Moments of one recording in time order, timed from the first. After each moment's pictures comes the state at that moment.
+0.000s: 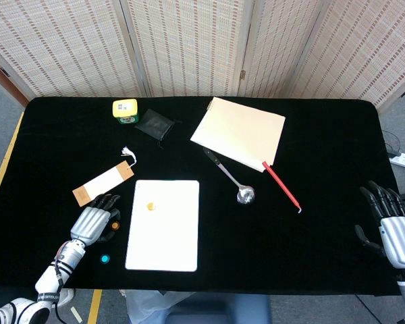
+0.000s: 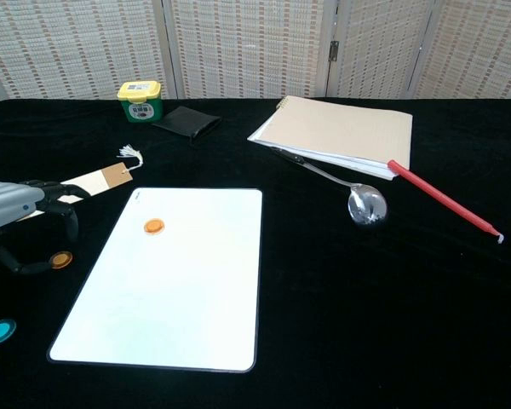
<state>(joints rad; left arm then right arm) -0.51 -1.43 0.02 -1.41 1.32 1.04 0.20 0.07 -1.07 0.06 -1.58 -1.57 1.52 0.15</state>
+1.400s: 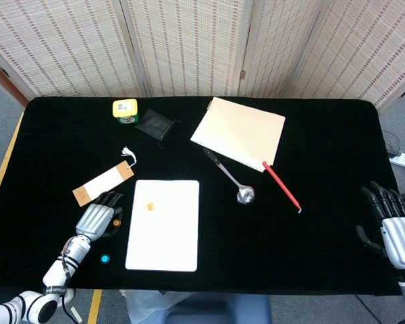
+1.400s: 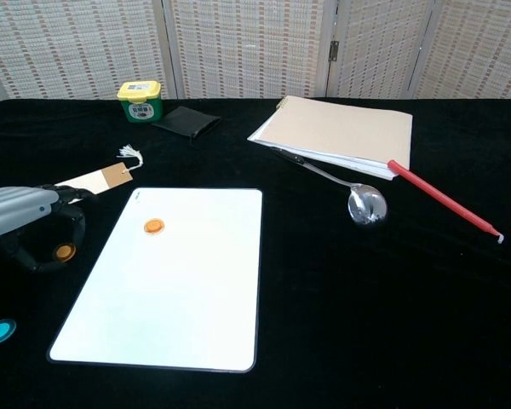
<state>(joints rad) -0.53 -1.50 -0.03 -1.31 1.34 0.99 0.14 0.07 -1.07 0.05 -1.58 -1.56 1.52 0.16</state>
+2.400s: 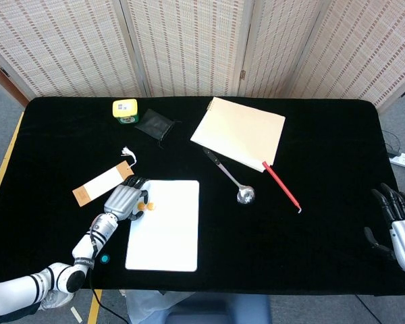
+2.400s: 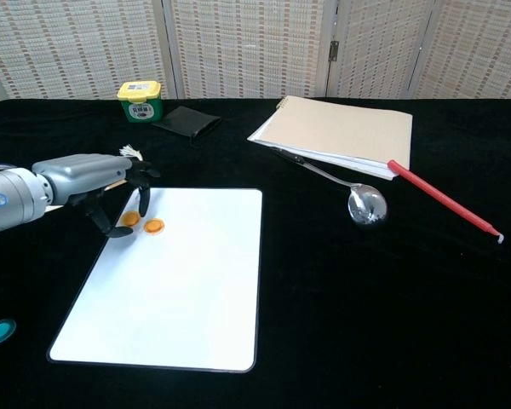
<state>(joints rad) -0.73 -1.56 -0.16 -1.32 1.14 0.81 0.29 0.05 -1.07 0.05 -1.54 -1.55 1.54 0.19</state>
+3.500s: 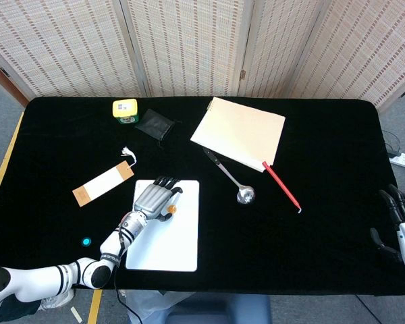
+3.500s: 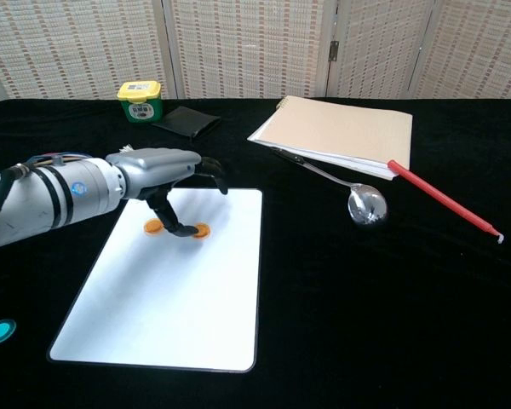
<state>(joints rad) -0.88 -1.63 -0.19 -1.39 0.99 0.81 0.40 0.03 -1.07 0.06 -1.53 -1.54 1.55 0.22</state>
